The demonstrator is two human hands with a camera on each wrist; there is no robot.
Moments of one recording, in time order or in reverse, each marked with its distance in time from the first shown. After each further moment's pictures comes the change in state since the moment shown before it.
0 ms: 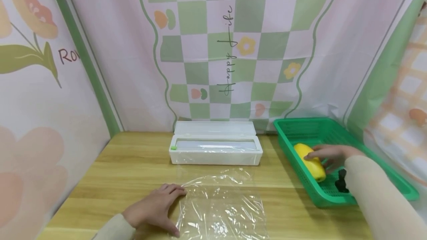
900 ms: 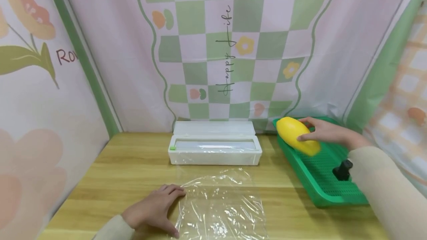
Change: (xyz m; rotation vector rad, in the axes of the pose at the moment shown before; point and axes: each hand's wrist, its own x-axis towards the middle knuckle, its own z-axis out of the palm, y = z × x) left_hand 0.001 -0.001 0.002 0.006 0.004 0.002; right_hand -0.030 -0.076 -0.004 -0.376 0.317 -0.350
